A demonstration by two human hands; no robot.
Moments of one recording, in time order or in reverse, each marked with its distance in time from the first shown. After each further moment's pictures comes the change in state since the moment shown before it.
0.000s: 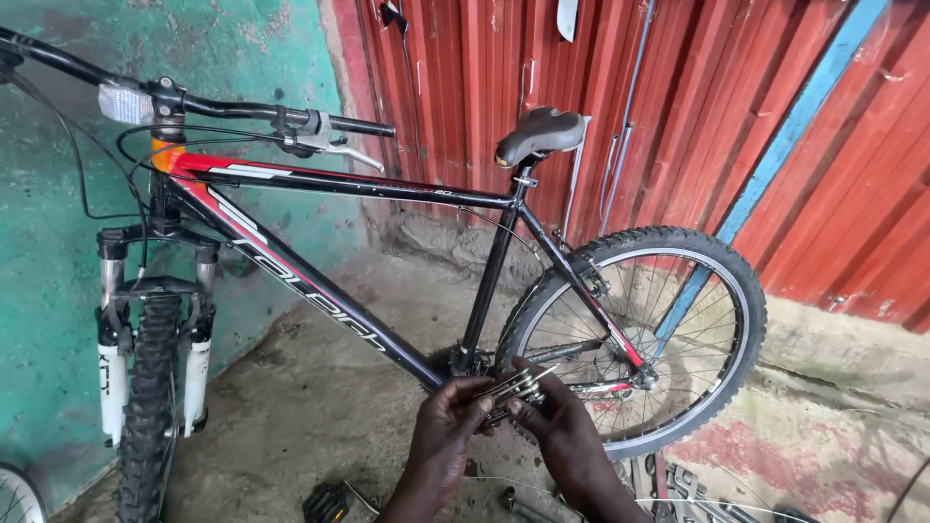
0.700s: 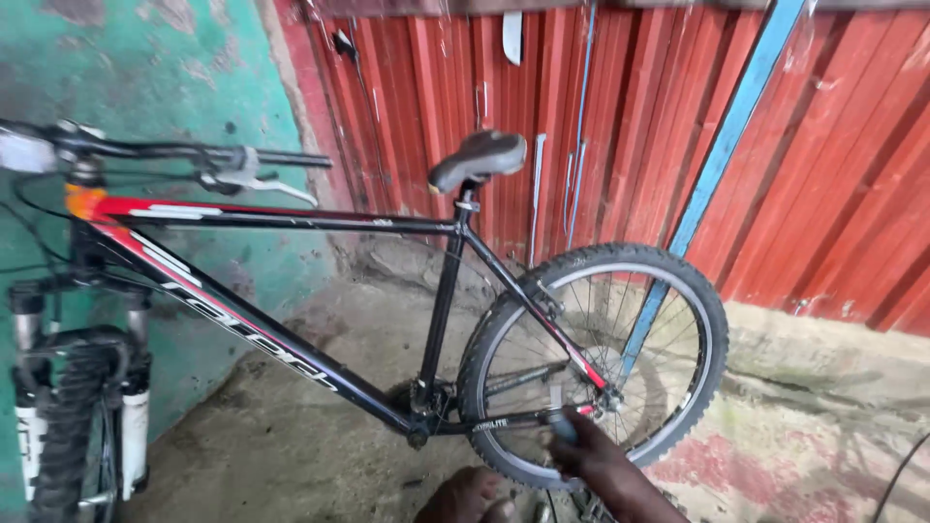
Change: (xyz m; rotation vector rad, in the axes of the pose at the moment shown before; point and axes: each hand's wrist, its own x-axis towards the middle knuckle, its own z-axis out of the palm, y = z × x) left_hand 0.024 -0.130 0.044 1.131 -0.183 -0.088; right_hand 0.080 0.047 -0.189 -0.216 0.134 0.193
